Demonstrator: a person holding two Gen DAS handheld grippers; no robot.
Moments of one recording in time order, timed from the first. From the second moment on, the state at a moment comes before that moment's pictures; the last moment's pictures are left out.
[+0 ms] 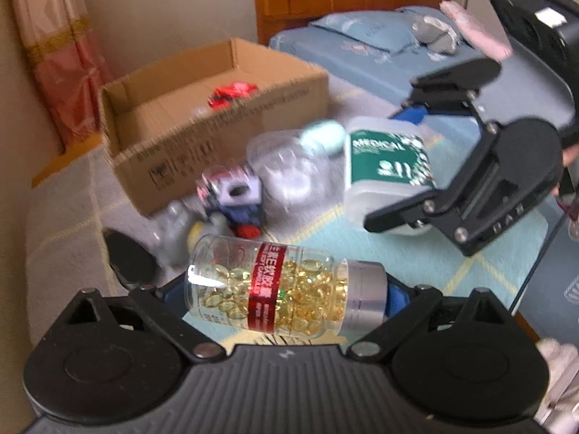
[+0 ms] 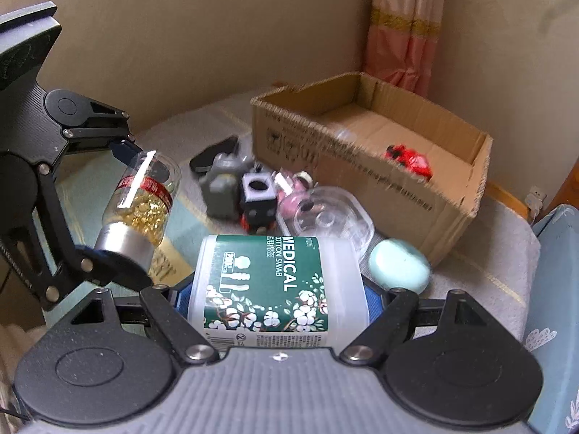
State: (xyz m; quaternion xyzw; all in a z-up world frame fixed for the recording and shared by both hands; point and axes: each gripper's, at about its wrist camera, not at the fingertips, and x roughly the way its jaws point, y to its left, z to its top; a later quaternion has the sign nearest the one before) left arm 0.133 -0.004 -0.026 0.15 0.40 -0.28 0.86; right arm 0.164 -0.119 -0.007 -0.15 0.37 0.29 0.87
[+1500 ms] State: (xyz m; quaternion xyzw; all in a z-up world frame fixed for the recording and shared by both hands) left arm 0.279 0.003 0.027 0.09 0.39 -0.14 0.90; right arm 0.303 -0.152 0.063 -0.05 0.35 0.17 0.92
